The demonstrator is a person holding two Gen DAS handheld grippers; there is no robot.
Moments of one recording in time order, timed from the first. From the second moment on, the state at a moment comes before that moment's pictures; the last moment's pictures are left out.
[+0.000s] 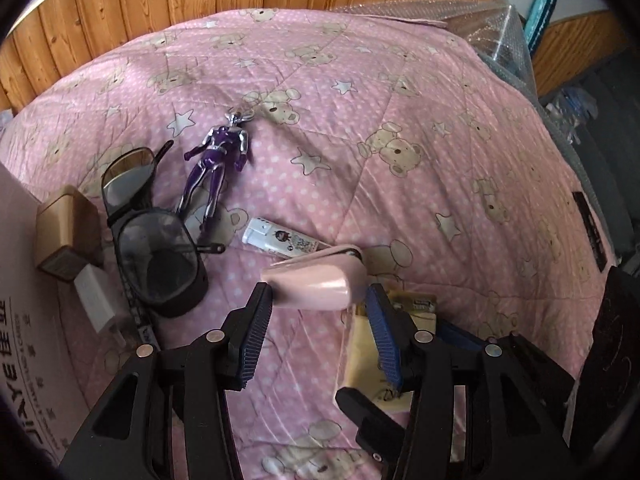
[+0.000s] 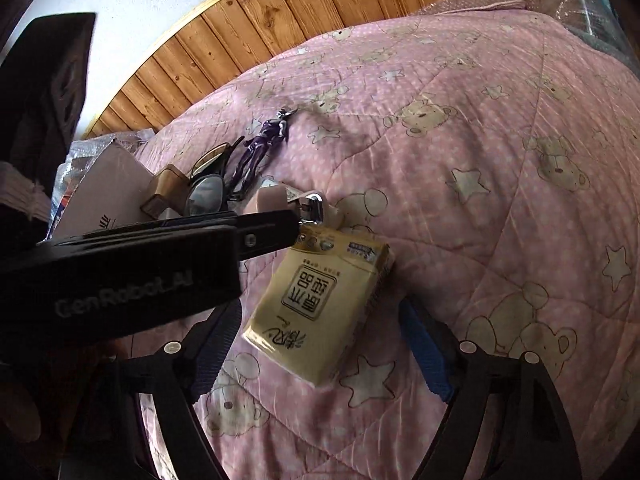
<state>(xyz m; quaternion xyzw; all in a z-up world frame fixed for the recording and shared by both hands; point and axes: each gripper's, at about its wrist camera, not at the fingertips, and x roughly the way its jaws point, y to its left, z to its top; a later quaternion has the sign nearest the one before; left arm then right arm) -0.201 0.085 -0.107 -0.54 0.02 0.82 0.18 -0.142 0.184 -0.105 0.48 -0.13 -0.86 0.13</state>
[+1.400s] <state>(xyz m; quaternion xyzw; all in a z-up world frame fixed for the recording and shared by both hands) -0.179 0.075 -0.117 -0.53 -0.05 0.83 0.14 -0.122 0.221 -0.095 0.48 -0.11 -0.86 0.16</state>
